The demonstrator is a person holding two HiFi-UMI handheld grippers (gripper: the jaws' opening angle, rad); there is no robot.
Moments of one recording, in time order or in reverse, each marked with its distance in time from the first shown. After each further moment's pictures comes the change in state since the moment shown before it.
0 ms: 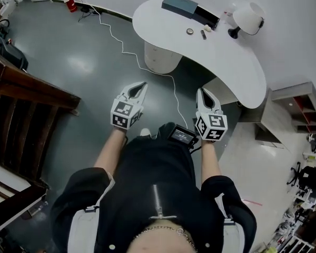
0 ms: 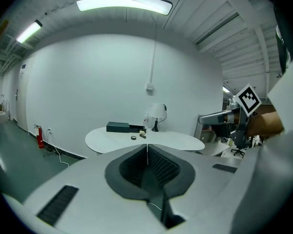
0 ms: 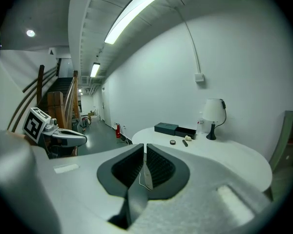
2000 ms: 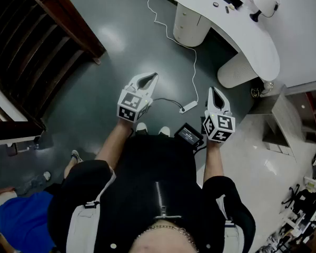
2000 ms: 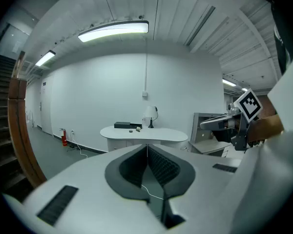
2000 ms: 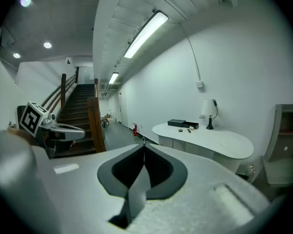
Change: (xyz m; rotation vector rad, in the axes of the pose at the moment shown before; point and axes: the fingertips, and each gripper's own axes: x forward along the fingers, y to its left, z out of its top) left arm -0.247 -0.254 -0.083 0.033 -0.037 0.182; right arm -0.309 0.059 -0.114 -0.008 -0.038 0.145
